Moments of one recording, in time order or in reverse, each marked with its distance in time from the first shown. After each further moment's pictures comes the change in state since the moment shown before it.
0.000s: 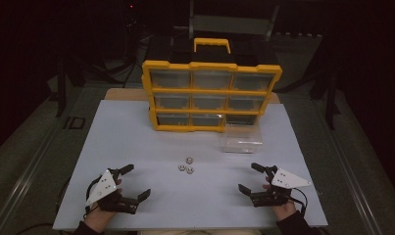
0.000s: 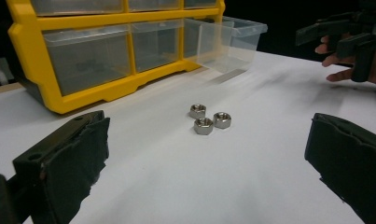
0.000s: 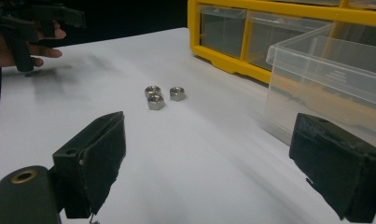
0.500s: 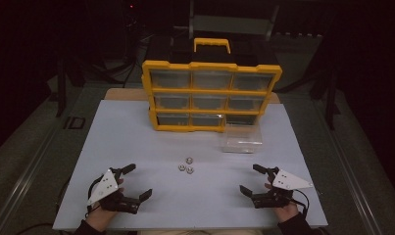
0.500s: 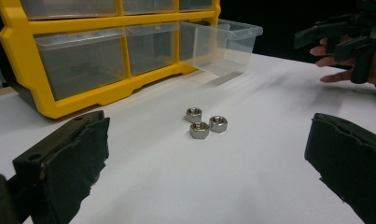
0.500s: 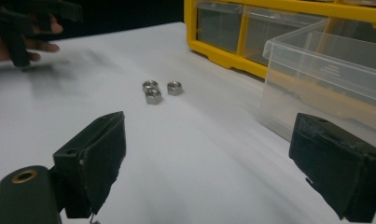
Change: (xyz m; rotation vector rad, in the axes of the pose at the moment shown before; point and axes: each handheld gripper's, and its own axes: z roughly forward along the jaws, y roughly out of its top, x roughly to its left) left arm -0.001 0.001 0.004 -0.007 -0.017 0.009; right arm 0.003 0.000 -0.005 0.022 -0.022 -0.008
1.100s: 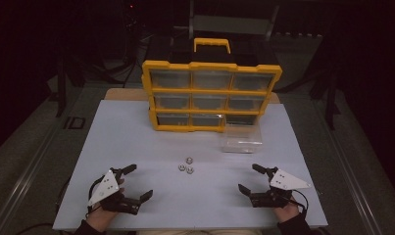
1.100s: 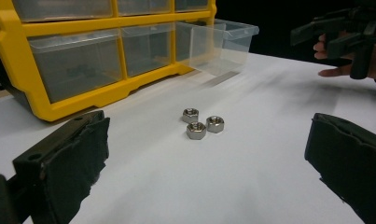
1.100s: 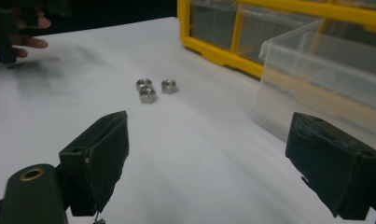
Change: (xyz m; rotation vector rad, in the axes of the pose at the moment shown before) left arm -0.002 0.000 0.000 -0.003 -0.008 0.008; right arm 0.006 0.007 0.001 0.022 -0.043 -0.006
